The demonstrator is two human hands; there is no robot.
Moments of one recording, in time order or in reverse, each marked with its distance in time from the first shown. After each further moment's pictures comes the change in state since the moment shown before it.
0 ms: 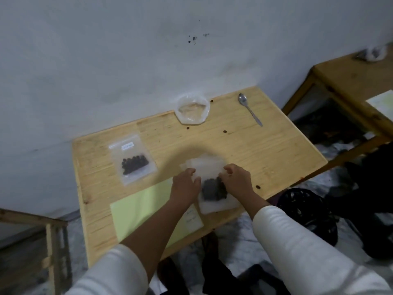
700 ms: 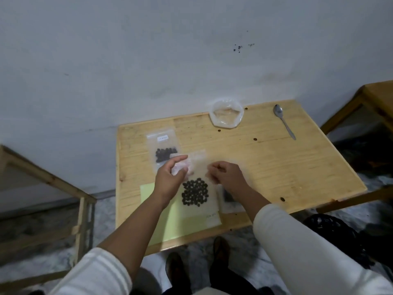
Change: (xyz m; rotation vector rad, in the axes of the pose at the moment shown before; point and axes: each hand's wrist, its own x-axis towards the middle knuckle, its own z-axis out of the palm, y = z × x) left_hand -0.040 -0.050 -0.074 -0.574 0.324 0.044; right_hand -0.017 -0.068 0.027 0.495 -0.313 -0.171
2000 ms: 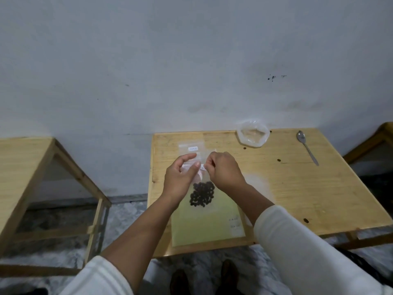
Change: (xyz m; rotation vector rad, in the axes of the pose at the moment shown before) left_hand -0.026 0.030 -0.065 -0.121 0.143 0.089; right_hand -0.022 -0.094 0.076 -0.692 0.050 -0.448
